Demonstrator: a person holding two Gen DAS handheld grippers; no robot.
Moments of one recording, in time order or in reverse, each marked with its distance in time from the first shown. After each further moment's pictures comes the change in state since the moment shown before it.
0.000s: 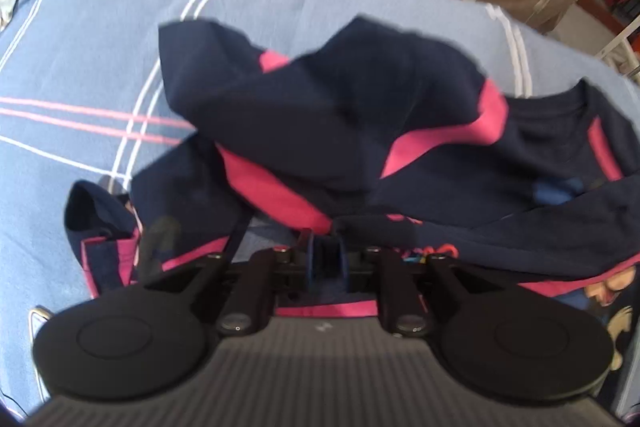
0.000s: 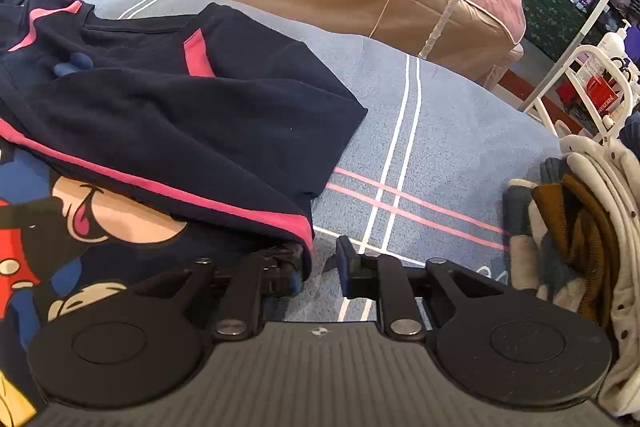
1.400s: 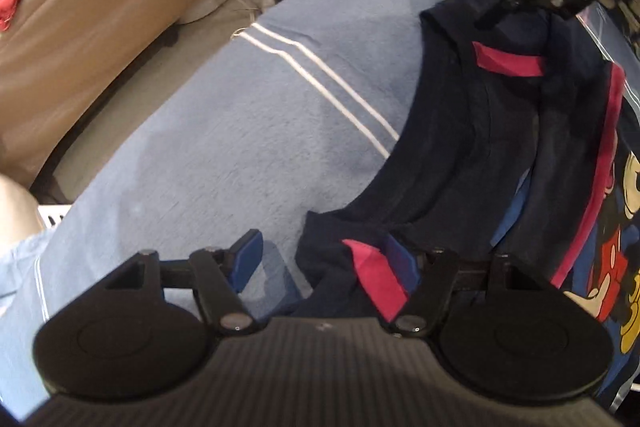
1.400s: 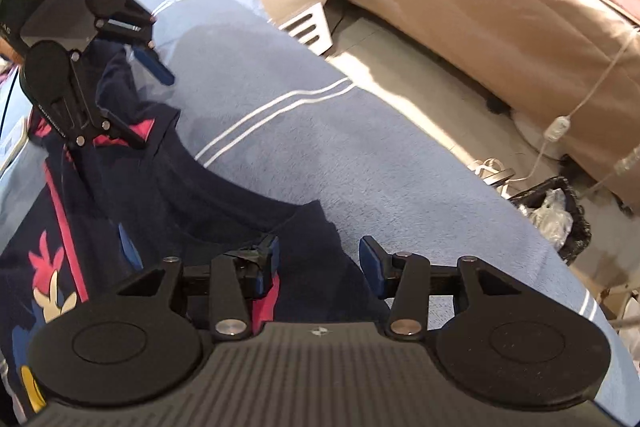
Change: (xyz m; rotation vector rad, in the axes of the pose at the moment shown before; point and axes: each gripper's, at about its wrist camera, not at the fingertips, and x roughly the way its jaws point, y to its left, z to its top) left arm 0.042 -0.136 0.126 0.954 0.094 -0.190; right arm 0.119 0.002 0.214 -0.309 0.104 0.610
